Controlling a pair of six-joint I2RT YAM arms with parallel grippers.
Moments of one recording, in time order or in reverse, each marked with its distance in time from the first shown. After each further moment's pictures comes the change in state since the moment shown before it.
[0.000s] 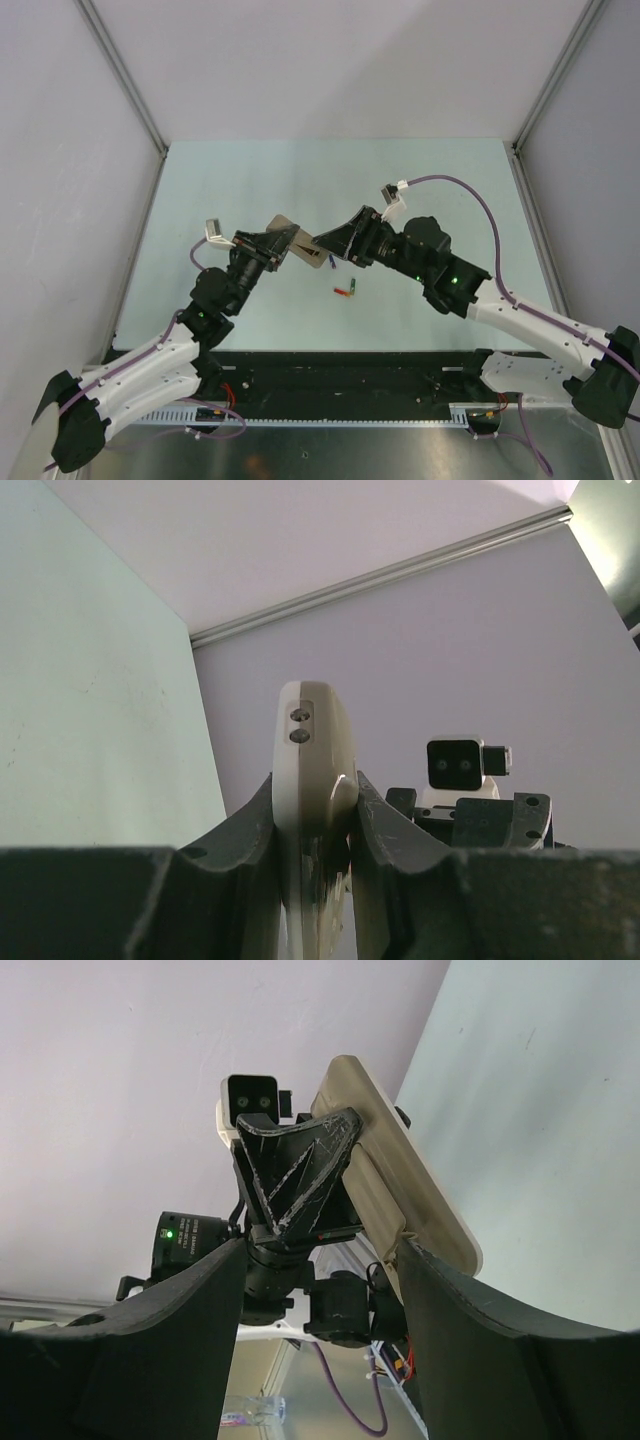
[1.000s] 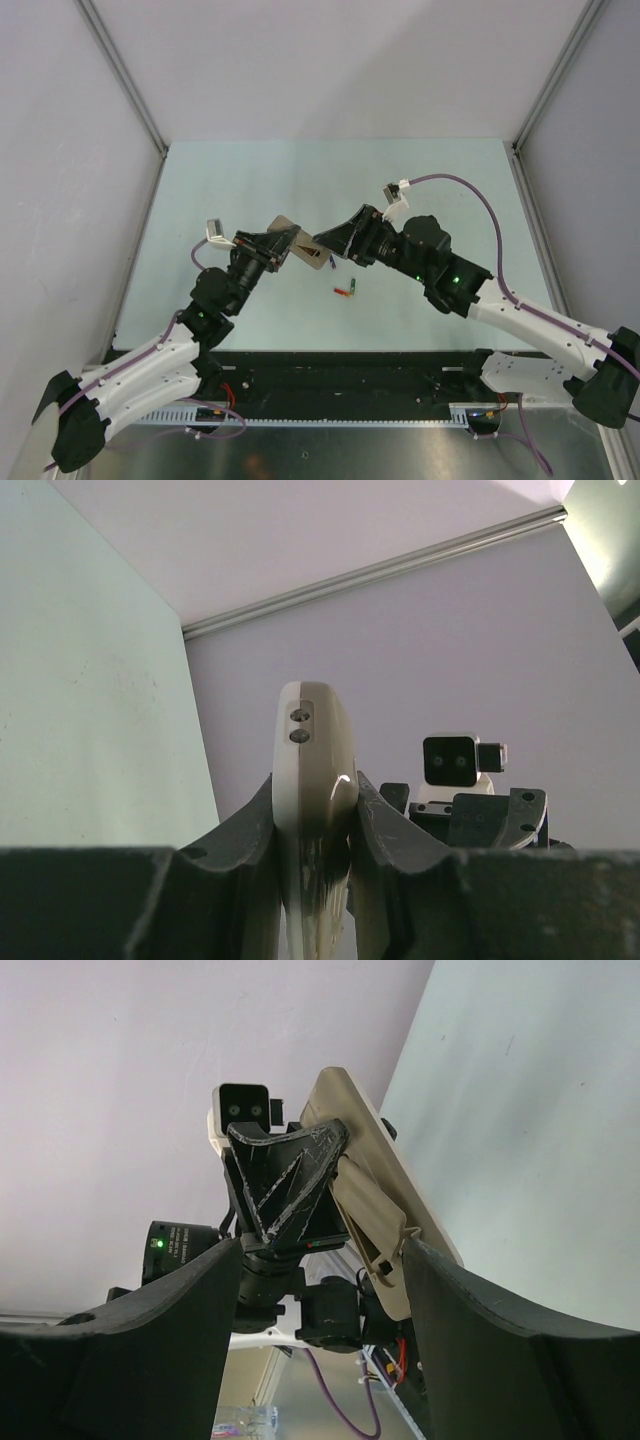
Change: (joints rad) left arm 0.000 0.000 0.000 -0.003 0.013 -0.030; right arm 0.013 -0.004 0.022 -0.046 0.037 -0.013
